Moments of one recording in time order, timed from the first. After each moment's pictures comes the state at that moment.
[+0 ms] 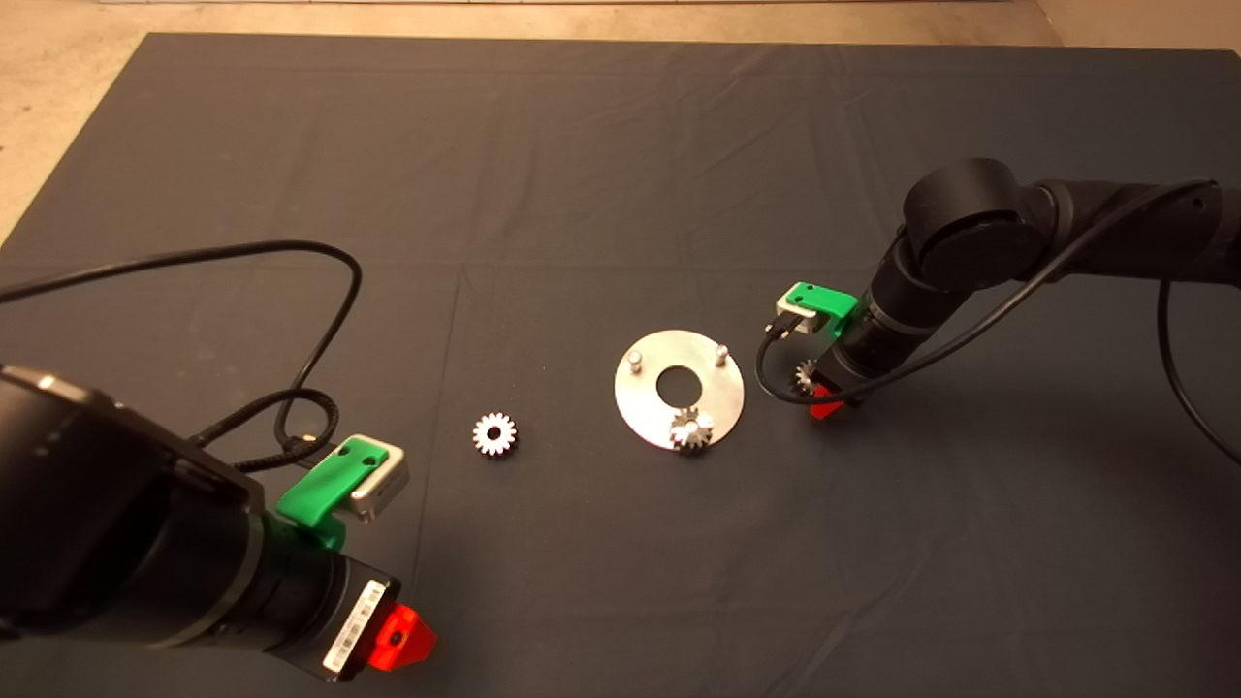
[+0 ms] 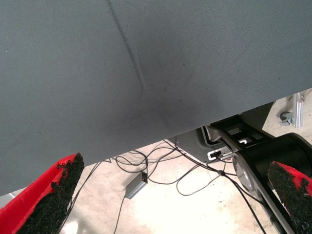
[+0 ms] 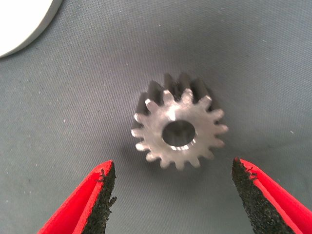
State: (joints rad) left arm -0.41 2.19 -0.33 0.24 1.53 -1.51; right arm 0.30 2.49 -1.12 -0.28 -1.53 0.68
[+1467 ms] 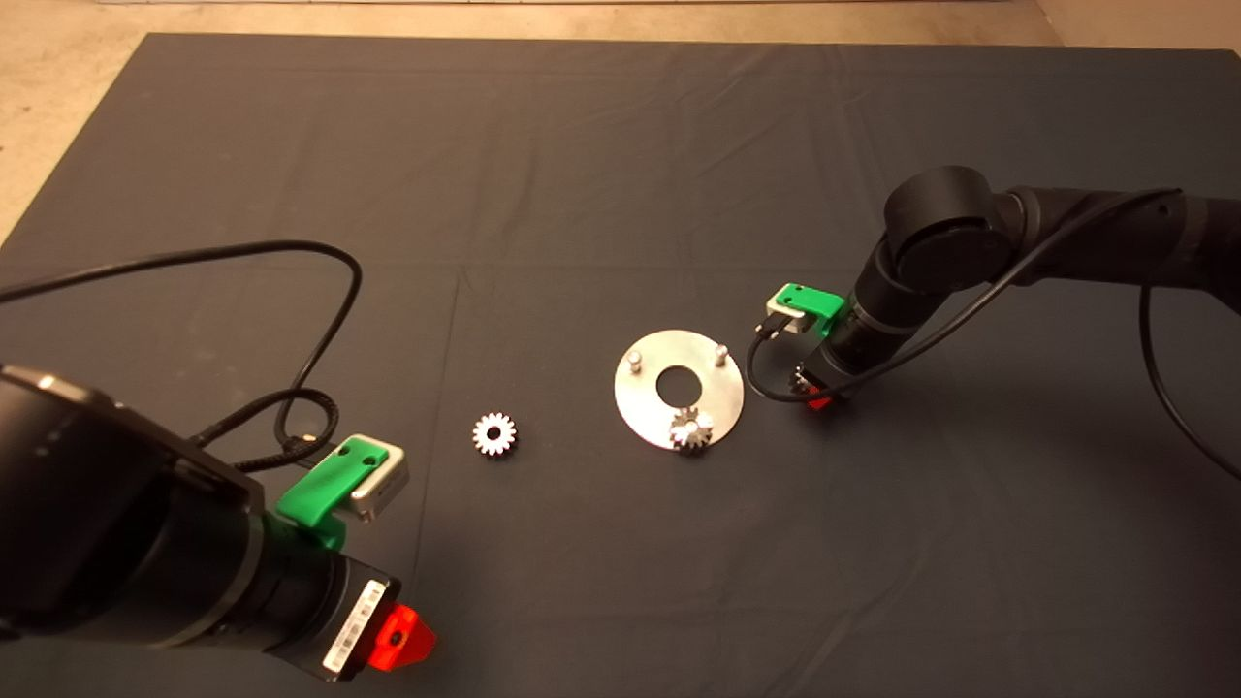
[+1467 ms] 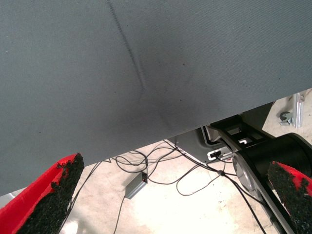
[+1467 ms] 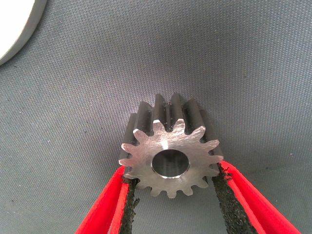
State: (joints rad) left arm -0.41 2.19 -0.33 0.24 1.53 -1.51; right arm 0.29 2.51 -1.16 -0.31 -1.53 0.65
